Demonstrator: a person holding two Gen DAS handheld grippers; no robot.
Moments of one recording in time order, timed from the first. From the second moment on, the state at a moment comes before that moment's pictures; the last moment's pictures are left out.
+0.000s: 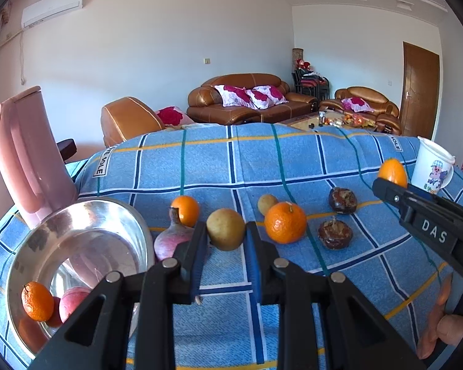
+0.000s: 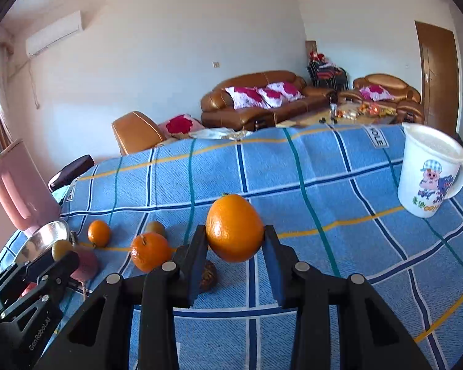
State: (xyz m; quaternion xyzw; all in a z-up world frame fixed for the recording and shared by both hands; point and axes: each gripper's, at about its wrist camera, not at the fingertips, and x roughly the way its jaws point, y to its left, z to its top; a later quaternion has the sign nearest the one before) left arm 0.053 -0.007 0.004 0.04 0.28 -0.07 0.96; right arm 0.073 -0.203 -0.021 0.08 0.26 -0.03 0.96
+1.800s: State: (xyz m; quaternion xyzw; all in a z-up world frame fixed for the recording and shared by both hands) left arm 0.087 0.185 -0.021 0.05 0.34 0.11 0.93; right arm 0.127 0.045 -0.053 0.01 0.35 0.12 0.93
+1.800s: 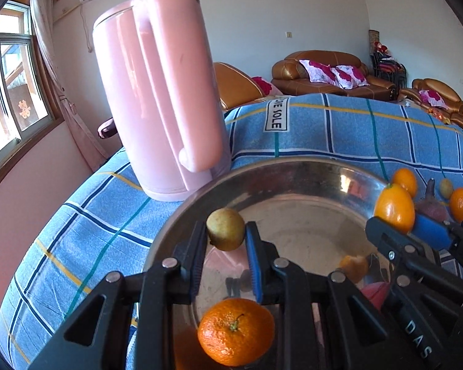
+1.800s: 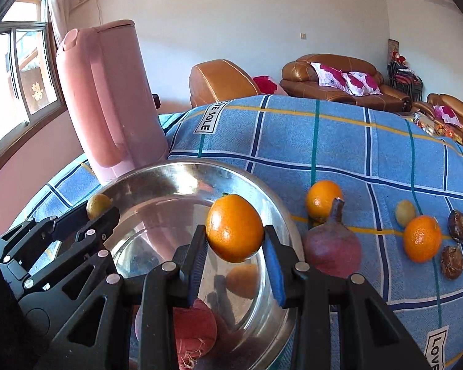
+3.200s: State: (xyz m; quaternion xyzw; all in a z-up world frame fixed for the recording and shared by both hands) left arm 0.054 0.187 0.000 -0.01 0.23 0.09 0.97; right arm 0.064 -0.023 -0.006 0.03 0.09 -0.05 0.99
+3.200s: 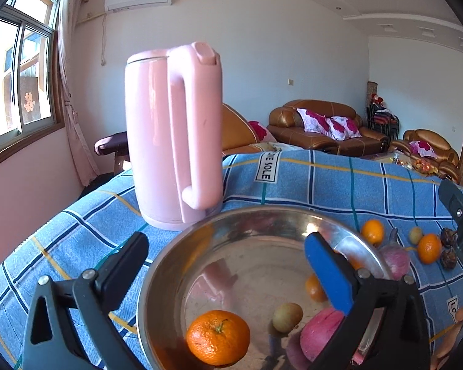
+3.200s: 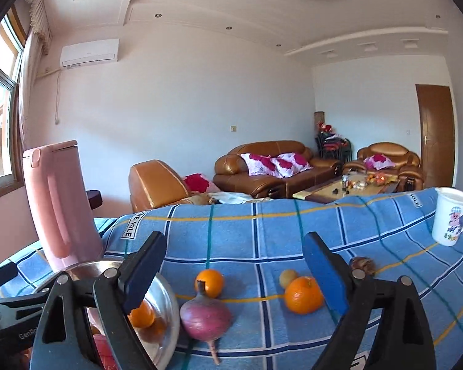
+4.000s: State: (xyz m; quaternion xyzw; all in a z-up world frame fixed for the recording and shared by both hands) left arm 0.028 0.167 0.004 0.00 0.19 0.11 0.98; right arm 0.043 -0.038 -0.008 0.03 0.12 -0.03 0.99
